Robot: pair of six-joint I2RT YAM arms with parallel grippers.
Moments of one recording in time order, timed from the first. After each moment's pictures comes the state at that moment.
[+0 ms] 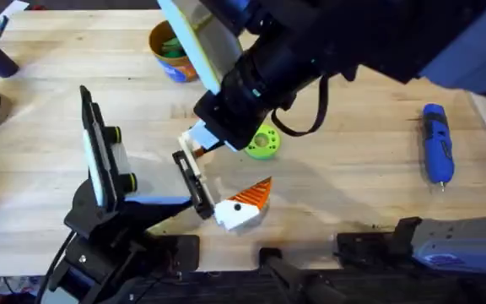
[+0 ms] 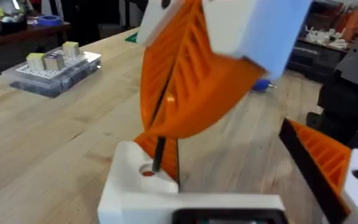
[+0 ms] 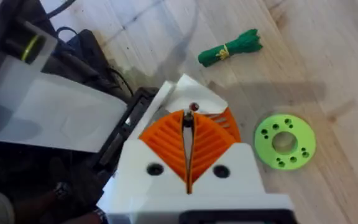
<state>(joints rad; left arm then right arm) -0.49 0.00 0.01 -0.05 0.61 -0.07 0.97 1.59 1.61 -1.09 -0.24 0.05</state>
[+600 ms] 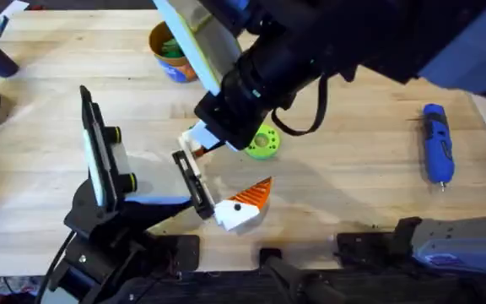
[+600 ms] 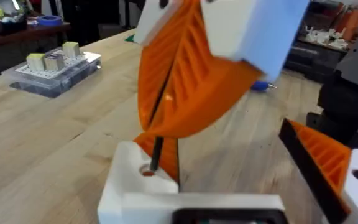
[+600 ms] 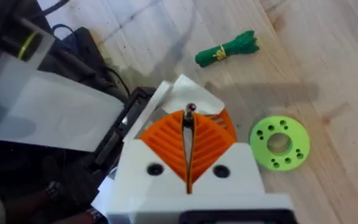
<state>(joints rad) -0.49 0.00 0.01 -0.05 0.61 -0.07 0.97 1.59 1.61 -1.09 -0.24 0.02</state>
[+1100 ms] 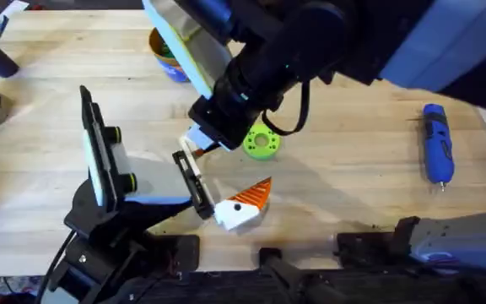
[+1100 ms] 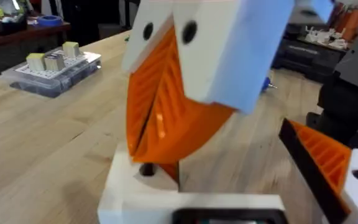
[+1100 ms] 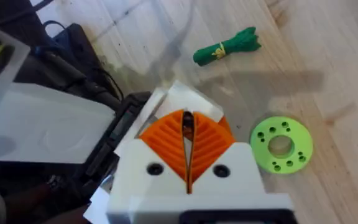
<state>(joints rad) -0.49 0.00 0.01 -0.05 0.61 -0.07 0.97 1.64 1.61 -1.07 -0.24 0.02</state>
